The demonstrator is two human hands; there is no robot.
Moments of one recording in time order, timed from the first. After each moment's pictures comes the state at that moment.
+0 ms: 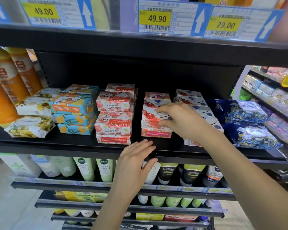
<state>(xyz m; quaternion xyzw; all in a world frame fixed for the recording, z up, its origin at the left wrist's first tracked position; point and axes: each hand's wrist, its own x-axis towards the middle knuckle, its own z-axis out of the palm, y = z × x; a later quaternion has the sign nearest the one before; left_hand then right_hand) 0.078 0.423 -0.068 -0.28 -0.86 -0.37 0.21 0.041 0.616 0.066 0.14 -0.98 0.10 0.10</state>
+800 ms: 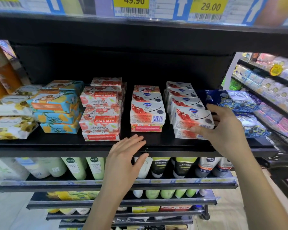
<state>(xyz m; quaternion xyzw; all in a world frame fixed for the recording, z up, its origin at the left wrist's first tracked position) 0.082 0.424 -0.066 -0.26 -0.87 -0.37 0.20 0.120 0.693 0.033 -0.11 -0.91 0.33 0.24</state>
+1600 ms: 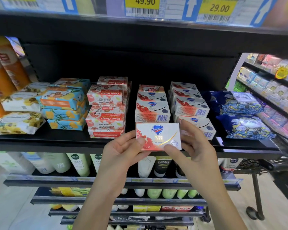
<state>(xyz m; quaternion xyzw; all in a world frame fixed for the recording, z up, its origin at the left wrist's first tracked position) 0.107 0.416 -0.014 -0.09 -0.57 -0.81 -0.10 0.157 0.603 -0.007 0.00 -0.75 0.62 0.22</state>
